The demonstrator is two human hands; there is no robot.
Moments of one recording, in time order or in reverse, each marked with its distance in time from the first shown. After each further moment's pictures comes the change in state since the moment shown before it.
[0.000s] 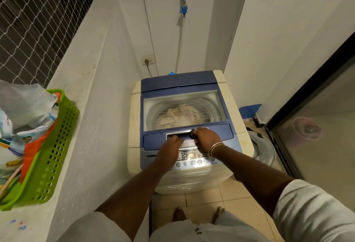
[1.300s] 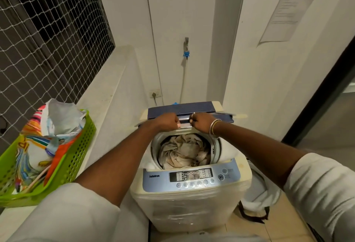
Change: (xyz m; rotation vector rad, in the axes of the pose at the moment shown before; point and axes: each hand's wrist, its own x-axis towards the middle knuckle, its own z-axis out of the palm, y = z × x) left_hand 0.070 0.072 -0.201 0.127 -0.182 -0.054; right_hand 0.032 -0.033 -0.166 0.033 0.026 -0.115
